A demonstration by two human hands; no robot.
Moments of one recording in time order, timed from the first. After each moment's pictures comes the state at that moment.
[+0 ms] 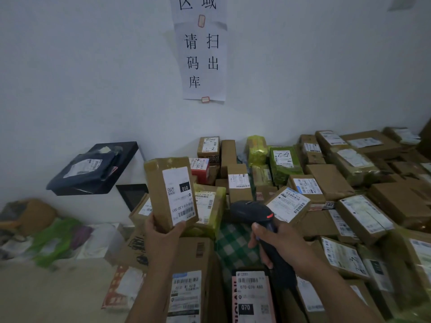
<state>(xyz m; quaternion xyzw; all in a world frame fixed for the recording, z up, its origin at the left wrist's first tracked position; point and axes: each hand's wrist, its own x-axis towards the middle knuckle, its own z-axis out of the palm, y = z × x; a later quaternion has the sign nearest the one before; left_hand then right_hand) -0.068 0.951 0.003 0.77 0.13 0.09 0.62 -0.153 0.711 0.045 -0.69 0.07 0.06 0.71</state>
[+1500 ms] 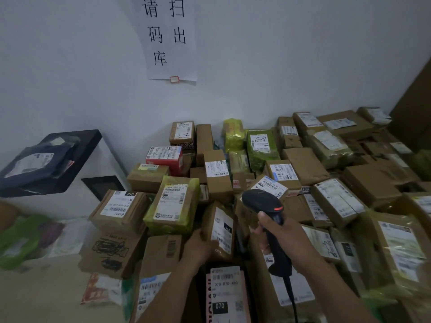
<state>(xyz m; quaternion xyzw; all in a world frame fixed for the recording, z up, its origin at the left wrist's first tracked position) -0.055 0.841 -0.077 0.80 0.08 -0.30 0.51 -0.153 0.651 0.017 -0.68 0.23 0.00 0.69</state>
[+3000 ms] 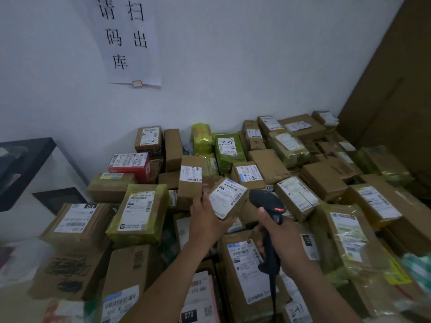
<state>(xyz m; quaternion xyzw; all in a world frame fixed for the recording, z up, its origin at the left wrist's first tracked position) -0.048 0.735 -0.047 0.92 -0.18 -0.08 0.34 -0.186 0.622 0.024 -0.64 0.37 -0.12 0.66</state>
